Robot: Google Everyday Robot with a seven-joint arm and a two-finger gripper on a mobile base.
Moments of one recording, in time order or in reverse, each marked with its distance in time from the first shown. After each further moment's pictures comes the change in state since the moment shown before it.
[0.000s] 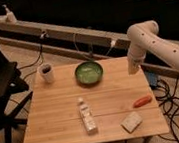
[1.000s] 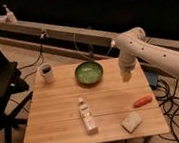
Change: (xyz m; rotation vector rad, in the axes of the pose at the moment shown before) arm -0.019 0.011 0.008 0.002 0.041 -0.061
